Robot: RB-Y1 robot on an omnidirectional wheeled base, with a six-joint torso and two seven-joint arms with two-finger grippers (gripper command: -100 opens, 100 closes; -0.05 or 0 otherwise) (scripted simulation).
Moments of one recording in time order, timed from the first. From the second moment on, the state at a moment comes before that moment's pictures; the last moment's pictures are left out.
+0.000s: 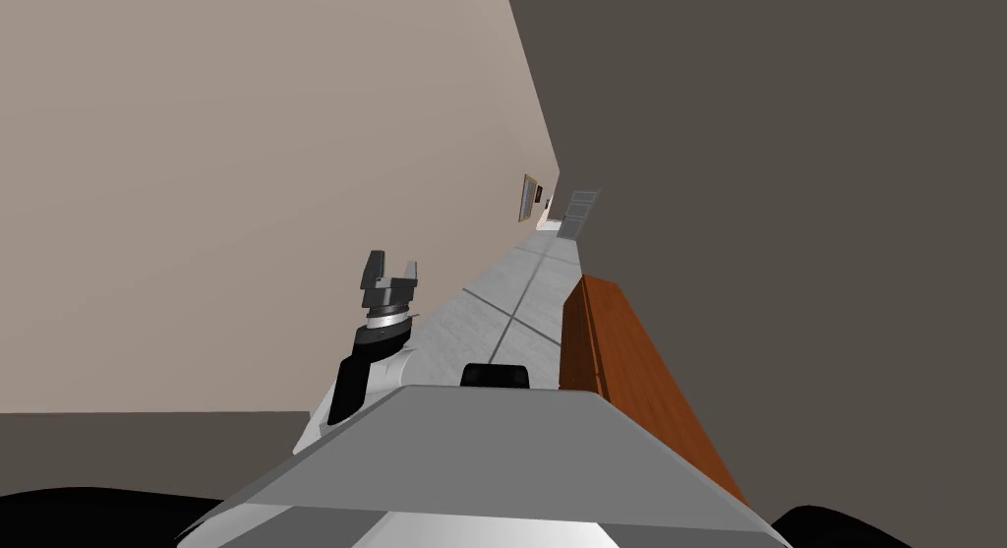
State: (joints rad) left arm 0.53 0.04 0.04 -2.38 0.07 -0.48 -0.02; right arm 1.23 -0.31 0.01 -1.29 0.58 0.08 0.14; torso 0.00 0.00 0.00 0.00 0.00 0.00
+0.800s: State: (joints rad) left arm 0.53 0.04 0.04 -2.38 0.07 -0.48 -0.02; right arm 1.20 -0.31 0.01 -1.27 0.58 0.09 0.14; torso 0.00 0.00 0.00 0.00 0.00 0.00
